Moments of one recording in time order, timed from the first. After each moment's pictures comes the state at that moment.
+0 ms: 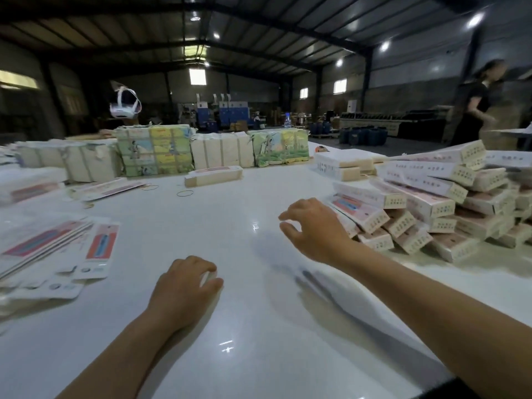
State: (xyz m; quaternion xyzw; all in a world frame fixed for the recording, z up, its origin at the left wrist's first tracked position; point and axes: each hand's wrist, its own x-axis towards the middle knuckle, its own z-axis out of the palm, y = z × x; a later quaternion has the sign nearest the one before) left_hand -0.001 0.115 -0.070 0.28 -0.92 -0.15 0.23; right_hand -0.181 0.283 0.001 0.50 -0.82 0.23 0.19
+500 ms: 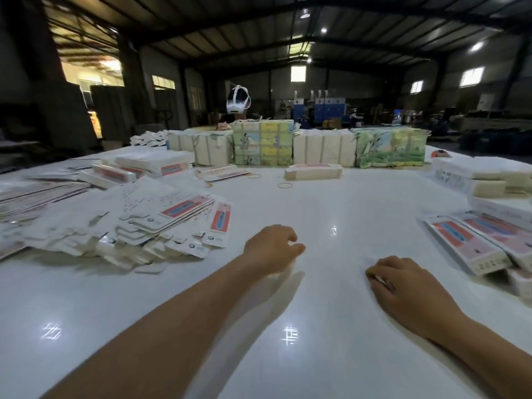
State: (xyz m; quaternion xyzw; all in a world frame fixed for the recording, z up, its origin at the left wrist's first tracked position) left_hand 0.008 0.080 -0.029 0.36 -0.90 -0.18 0.17; right_hand -0.163 0.266 -0.071 0.55 -0.81 0.17 0.12
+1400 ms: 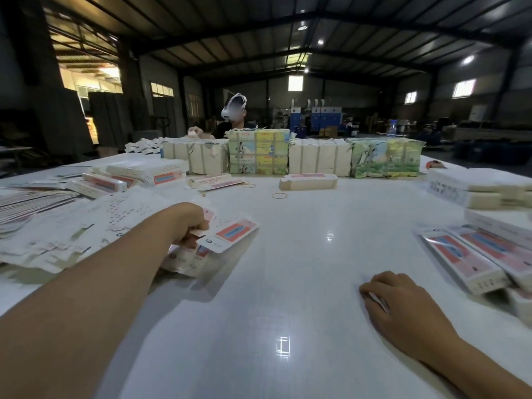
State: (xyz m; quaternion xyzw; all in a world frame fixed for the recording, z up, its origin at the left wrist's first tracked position) left_hand 0.071 -0.034 0.028 0.62 -0.65 -0.41 0.18; right_hand -0.153 0.262 -0.063 0.55 -0.82 0.15 0.10
